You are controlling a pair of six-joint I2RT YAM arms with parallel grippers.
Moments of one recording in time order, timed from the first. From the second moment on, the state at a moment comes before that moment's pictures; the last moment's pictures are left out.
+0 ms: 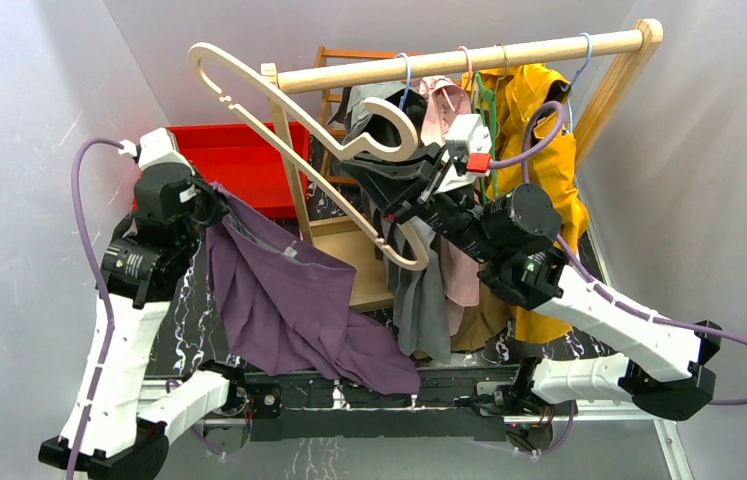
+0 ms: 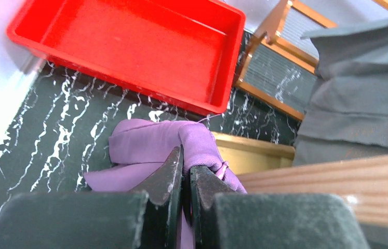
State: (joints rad) left arm -0.27 0.95 1.41 -0.89 -0.39 -0.48; right arm 1.13 1.15 1.38 0.29 0.01 0.02
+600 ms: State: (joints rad) left arm -0.27 1.25 1.79 -0.58 -0.54 -0.23; right arm 1.13 1.08 1.42 0.17 -0.04 0.03
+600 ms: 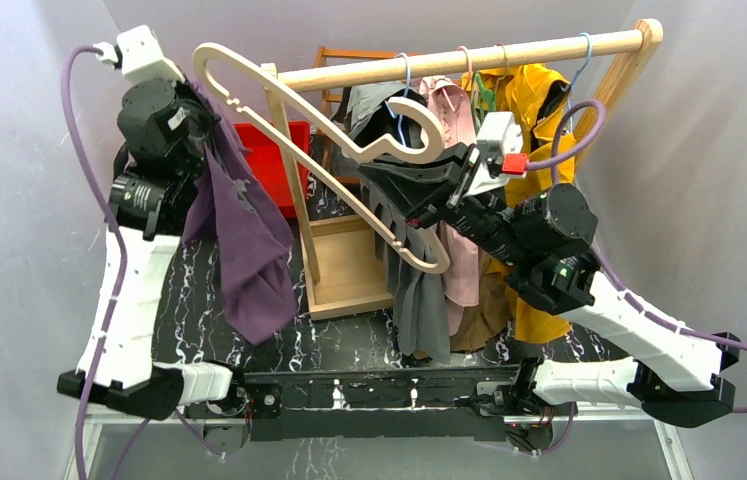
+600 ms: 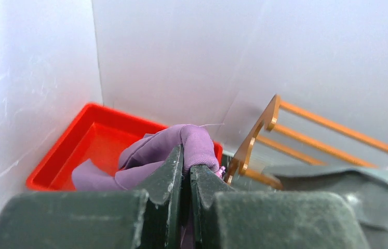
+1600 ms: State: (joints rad) left arm 0.03 2.08 2.30 0.45 -0.30 -0.09; right arm 1.13 1.06 1.58 0.06 0.09 0.02
